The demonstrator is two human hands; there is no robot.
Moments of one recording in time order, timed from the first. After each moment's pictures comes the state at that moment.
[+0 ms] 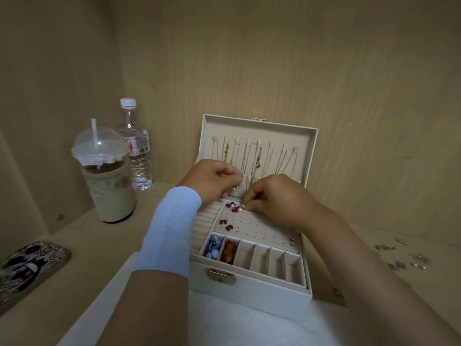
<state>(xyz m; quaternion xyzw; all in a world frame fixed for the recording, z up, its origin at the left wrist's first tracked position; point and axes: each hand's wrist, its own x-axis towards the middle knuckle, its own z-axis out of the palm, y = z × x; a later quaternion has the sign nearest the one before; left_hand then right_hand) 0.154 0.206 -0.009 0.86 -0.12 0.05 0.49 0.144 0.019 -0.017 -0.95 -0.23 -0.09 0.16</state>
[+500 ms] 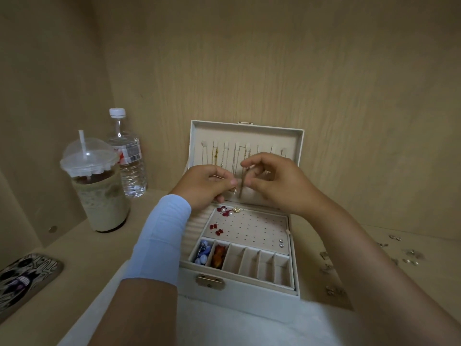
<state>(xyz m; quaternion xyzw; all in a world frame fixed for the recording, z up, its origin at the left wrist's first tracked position) 0.147 0.198 -0.006 0.85 -0.11 0.04 0.52 0.146 0.000 -0.003 -0.84 -0.23 -0.13 0.47</state>
